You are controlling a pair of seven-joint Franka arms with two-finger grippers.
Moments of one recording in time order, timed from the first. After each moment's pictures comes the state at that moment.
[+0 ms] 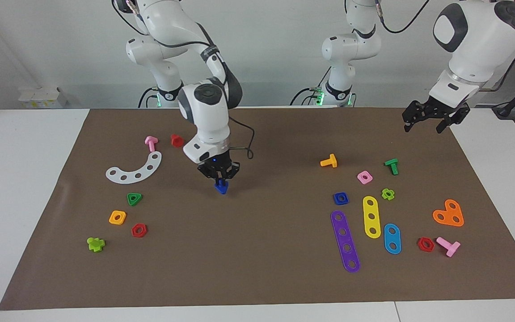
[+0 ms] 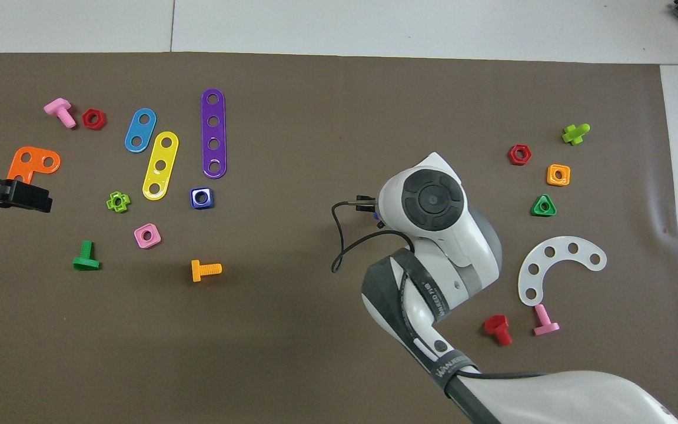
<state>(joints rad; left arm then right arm) 0.08 -0.03 -0.07 -1.67 0.02 1.62 0.15 0.35 0.21 0.01 -1.97 -0.09 2.31 0.49</state>
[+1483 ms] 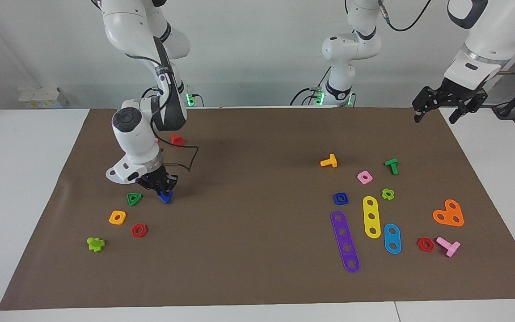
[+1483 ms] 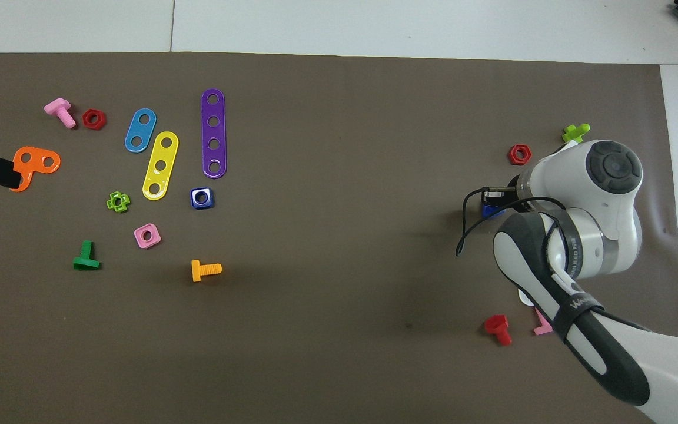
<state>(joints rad) 0.08 0.04 -0.09 -1.46 0.02 1.52 0.14 0.09 0.23 0.02 -2.06 -0.02 2.34 0.20</state>
